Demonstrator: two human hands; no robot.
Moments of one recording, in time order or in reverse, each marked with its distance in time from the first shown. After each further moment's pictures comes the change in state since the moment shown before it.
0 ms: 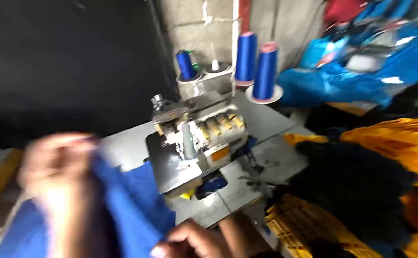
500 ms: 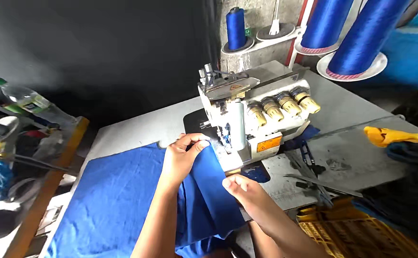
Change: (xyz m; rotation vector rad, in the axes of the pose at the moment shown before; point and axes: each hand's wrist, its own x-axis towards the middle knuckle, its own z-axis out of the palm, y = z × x) left_hand -0.037 -0.061 0.071 0.053 -0.222 -0.161; right_hand 0.055 0.106 -0.058 0.025 -0.239 0.676
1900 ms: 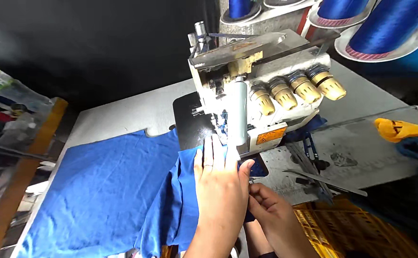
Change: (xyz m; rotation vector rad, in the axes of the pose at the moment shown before) left_hand -0.062 0.050 0.101 0.922 -0.081 -0.087; right_hand -0.037 0.033 -0.017 0.045 0.199 -0.200
